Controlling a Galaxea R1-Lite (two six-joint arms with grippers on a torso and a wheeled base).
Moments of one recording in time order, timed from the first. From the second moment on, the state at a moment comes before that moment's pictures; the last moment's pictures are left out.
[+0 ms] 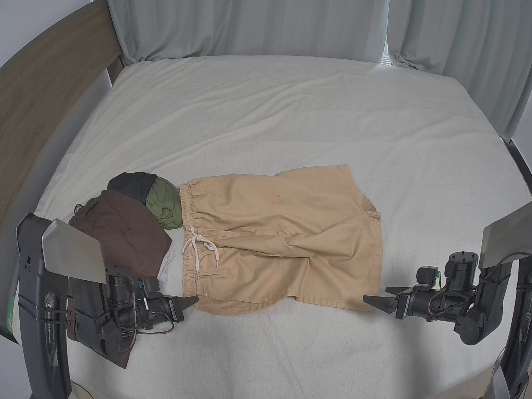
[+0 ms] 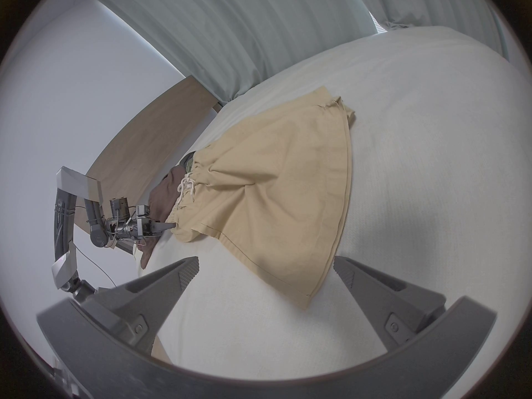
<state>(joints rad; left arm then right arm) -0.15 2.47 -0.39 -1.55 -0.52 -0.32 0.16 2.27 -0.21 -1.54 0.53 0.22</state>
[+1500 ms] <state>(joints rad) -0.15 2.47 -0.39 -1.55 -0.52 -0.32 0.18 2.43 -0.32 -1.54 0.50 0.34</state>
